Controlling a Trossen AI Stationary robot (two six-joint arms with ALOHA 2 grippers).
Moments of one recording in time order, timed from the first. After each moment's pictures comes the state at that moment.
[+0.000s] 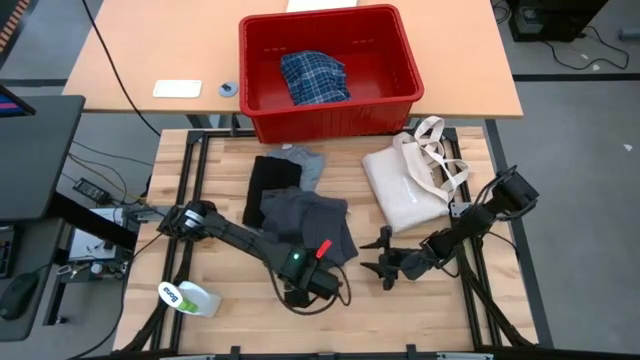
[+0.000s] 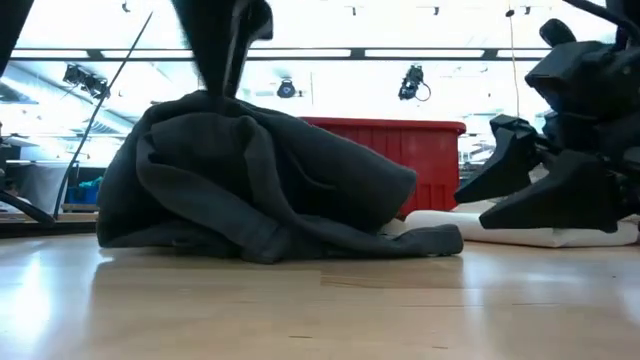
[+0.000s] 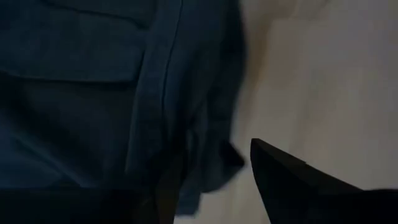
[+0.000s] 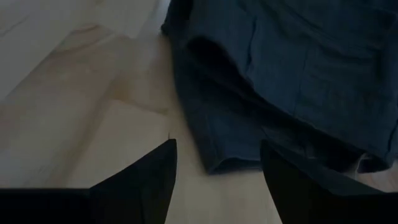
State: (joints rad) left arm -0.42 2.15 2.04 -1.53 -0.20 -0.55; right arm 0.57 1.68 0.36 0.75 0.65 -0.09
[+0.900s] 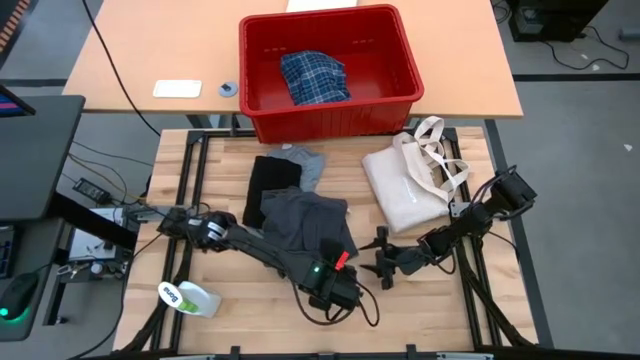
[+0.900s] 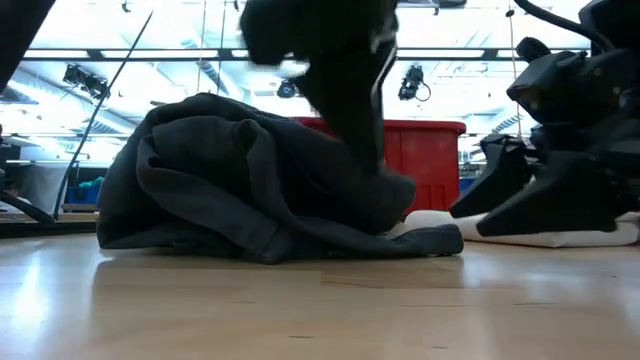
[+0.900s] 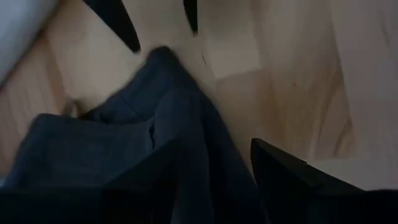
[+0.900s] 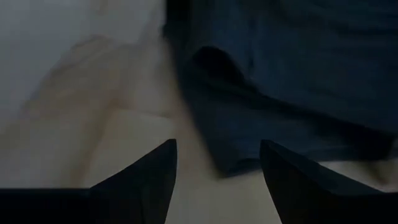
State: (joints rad) left arm -0.41 2.35 2.15 -1.18 -0.46 -0.10; right arm 0.52 1.70 0.36 0.76 0.54 0.03
